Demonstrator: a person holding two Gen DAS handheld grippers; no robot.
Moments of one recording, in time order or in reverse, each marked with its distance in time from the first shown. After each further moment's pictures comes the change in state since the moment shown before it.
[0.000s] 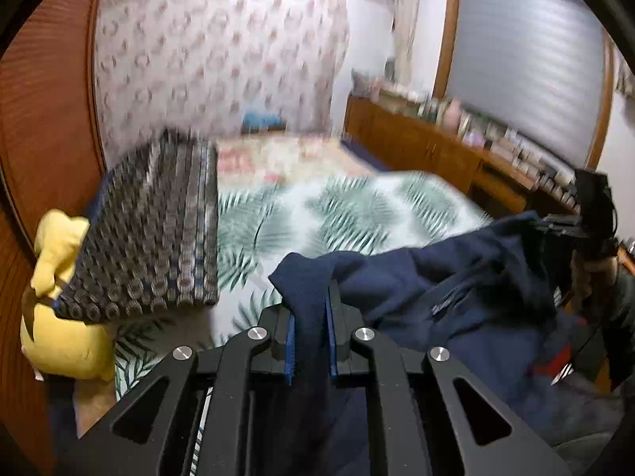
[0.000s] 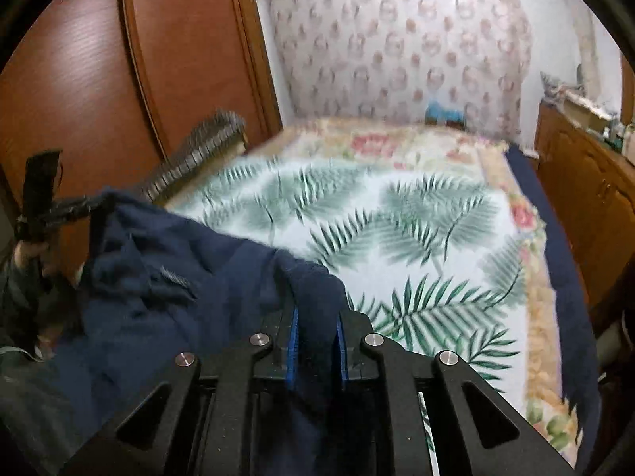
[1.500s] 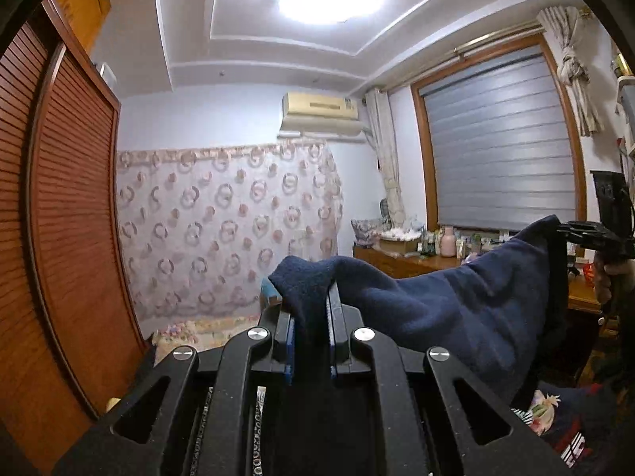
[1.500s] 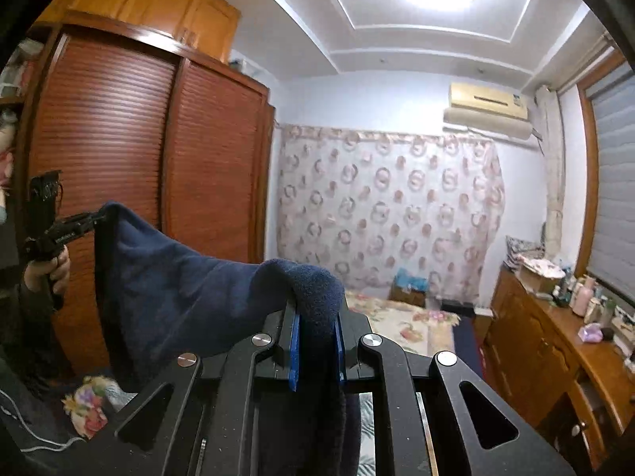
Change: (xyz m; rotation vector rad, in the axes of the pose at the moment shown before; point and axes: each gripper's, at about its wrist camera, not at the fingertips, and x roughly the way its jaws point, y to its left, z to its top) left arm -0.161 -0.026 0.173 0.173 -0.494 0.081; right arm -0.241 0.096 0.105 -0.214 -0.453 -0.156
